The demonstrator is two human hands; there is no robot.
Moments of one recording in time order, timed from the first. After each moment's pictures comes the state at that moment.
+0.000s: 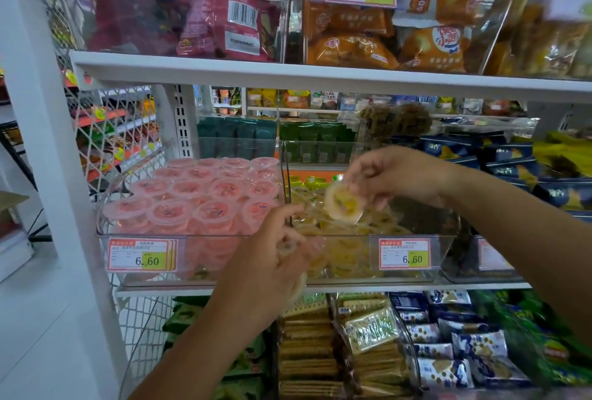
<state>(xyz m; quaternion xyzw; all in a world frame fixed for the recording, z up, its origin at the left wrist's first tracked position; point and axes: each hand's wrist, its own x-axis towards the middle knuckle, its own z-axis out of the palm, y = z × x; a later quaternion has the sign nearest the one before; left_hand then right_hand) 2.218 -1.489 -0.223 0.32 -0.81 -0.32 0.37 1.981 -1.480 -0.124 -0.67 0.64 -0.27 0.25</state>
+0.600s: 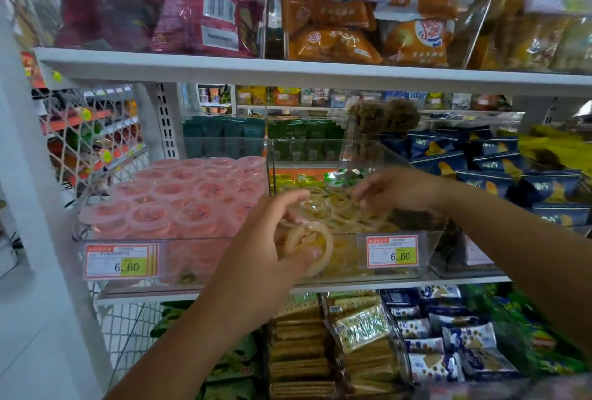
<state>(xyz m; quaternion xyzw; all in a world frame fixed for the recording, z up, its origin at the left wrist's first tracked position) 2.209 -1.482 -0.208 0.30 -0.81 -0.34 0.38 1.944 -1.486 -0.153 -0.62 0.73 -0.21 0.21</state>
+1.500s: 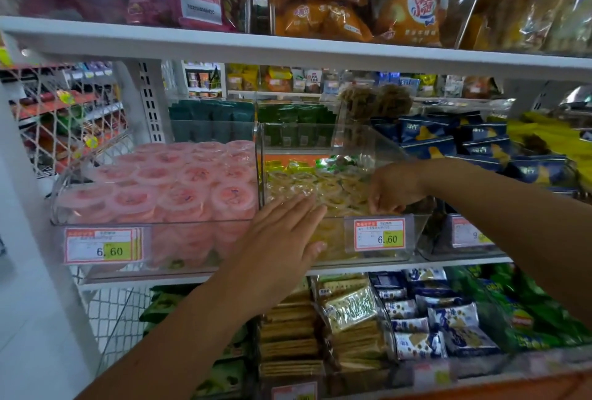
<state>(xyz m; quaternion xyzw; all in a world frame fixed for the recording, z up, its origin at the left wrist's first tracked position) 2.175 -1.512 -0.241 0.26 -0.95 0.04 0.18 1.921 -1.502 -0.160 -0.62 0.77 0.14 0.09</state>
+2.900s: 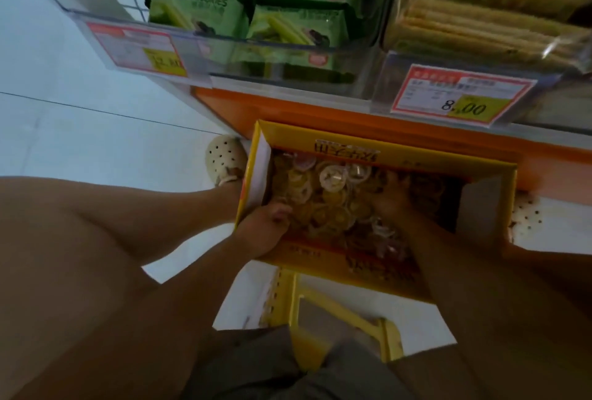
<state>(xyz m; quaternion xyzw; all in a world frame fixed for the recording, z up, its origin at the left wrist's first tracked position) 2.321 -1.394 -0.696 0.63 -0.56 -0.53 -0.12 2.071 -1.390 -0.781 -0.34 0.80 -0.11 0.48</state>
